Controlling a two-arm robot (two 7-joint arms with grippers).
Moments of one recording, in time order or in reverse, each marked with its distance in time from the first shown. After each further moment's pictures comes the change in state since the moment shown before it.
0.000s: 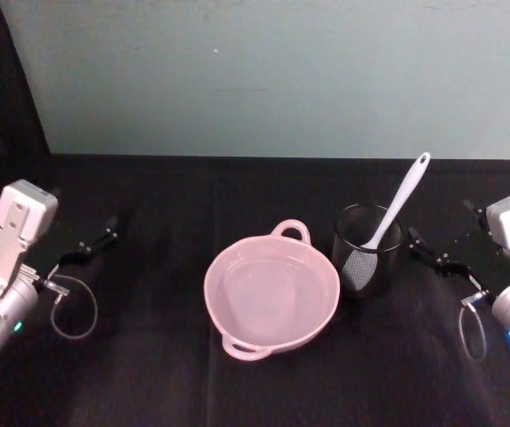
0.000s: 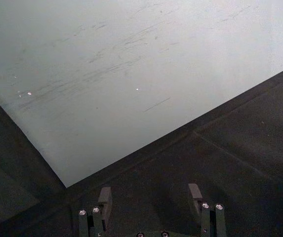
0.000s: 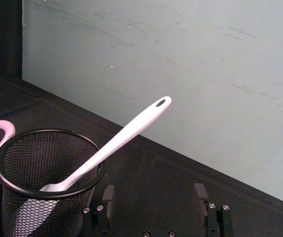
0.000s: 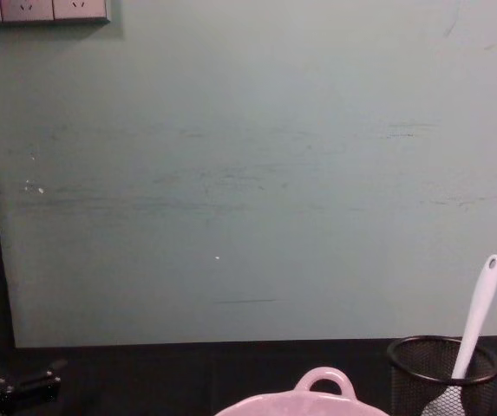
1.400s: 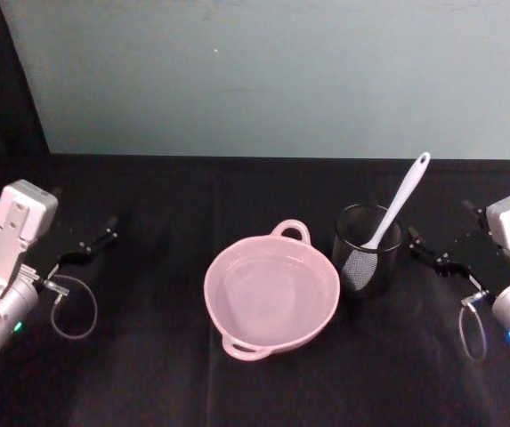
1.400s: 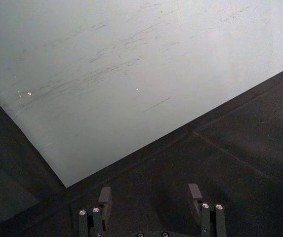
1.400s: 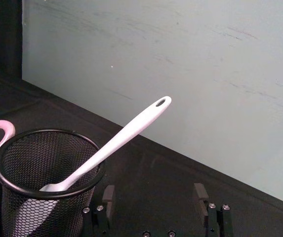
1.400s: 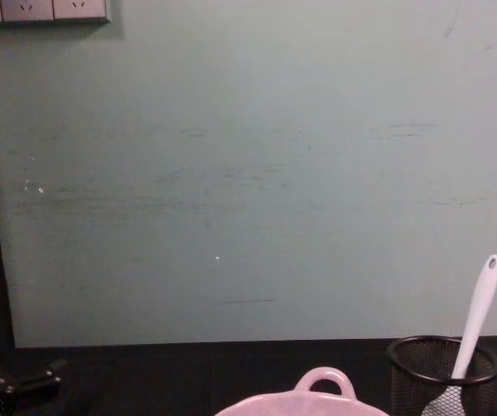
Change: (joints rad) left arm 0.000 0.000 0.000 0.000 0.000 0.000 0.000; right arm 0.000 0.000 0.000 0.000 0.000 0.000 0.000
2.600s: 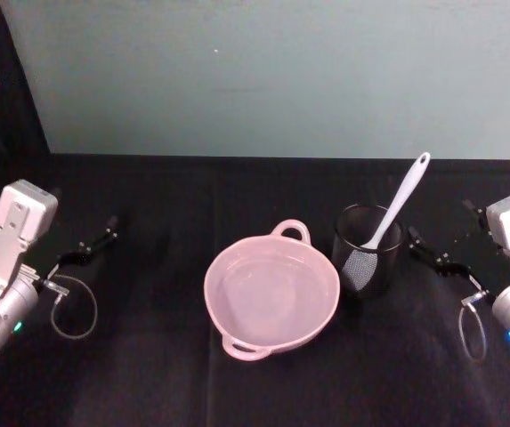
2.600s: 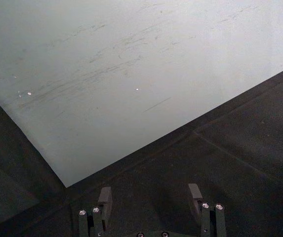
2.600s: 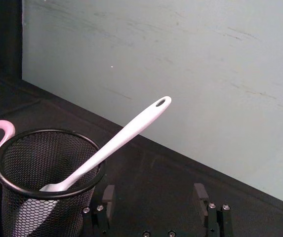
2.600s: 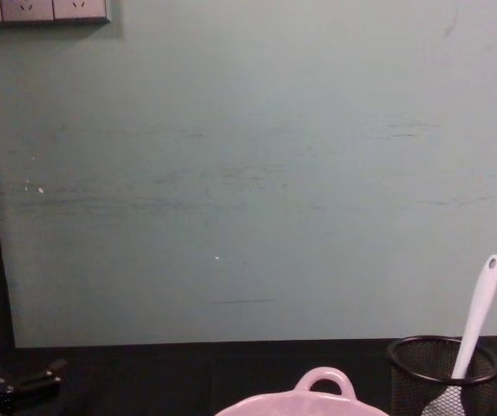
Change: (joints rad) left arm 0.000 0.000 0.000 0.000 0.000 0.000 0.000; right arm 0.000 0.000 0.000 0.000 0.000 0.000 0.000
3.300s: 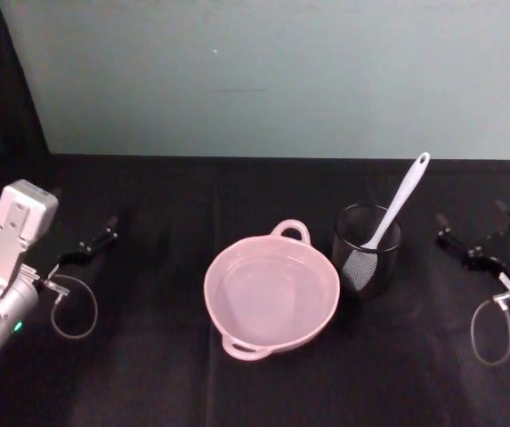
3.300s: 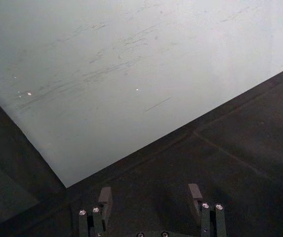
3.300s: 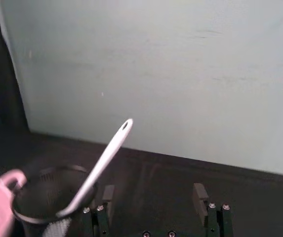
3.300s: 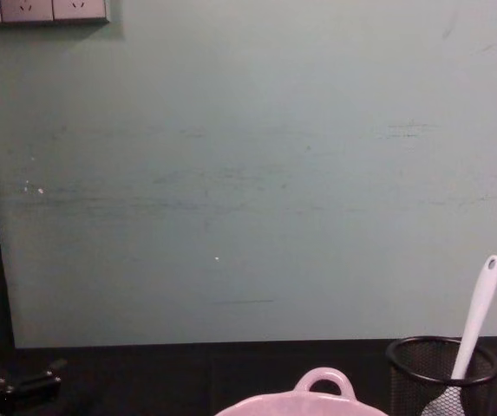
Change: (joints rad) left arm 0.000 0.000 0.000 0.000 0.000 0.000 0.000; right arm -0.155 -0.006 0.171 -0.150 0.221 0.006 0.048
